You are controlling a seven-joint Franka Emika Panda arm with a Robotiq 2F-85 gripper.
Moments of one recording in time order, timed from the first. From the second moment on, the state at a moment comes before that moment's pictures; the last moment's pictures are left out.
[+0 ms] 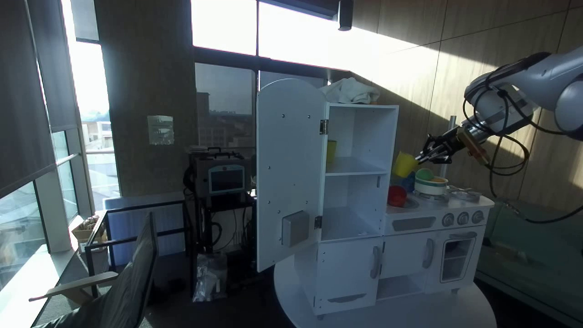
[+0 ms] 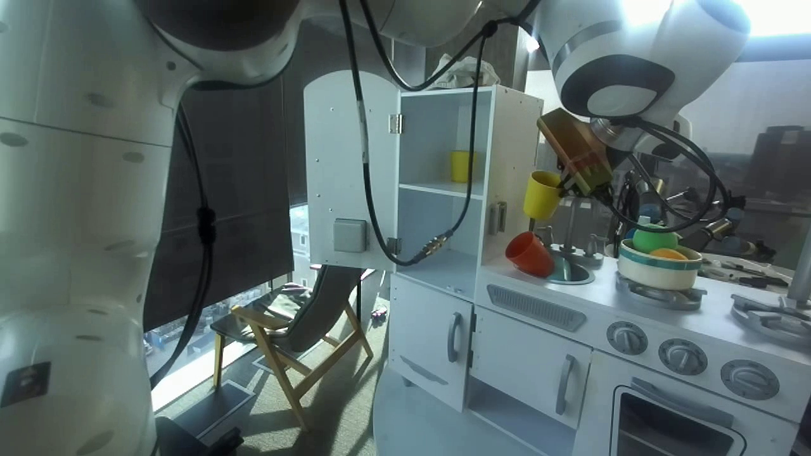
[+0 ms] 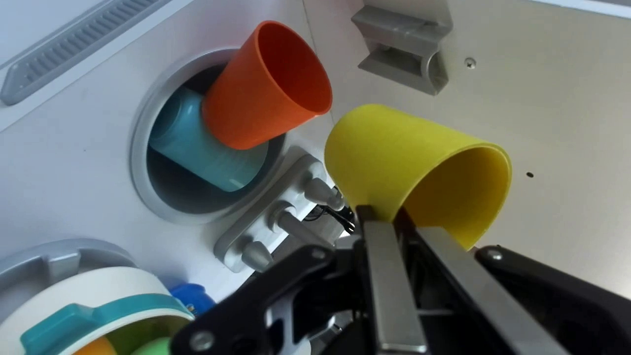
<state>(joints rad) -0.36 0.20 -0.37 -1.60 0.95 1.94 -0.36</state>
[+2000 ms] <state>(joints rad) -0.43 0.34 -0.33 -1.49 0.76 2.02 -0.25</state>
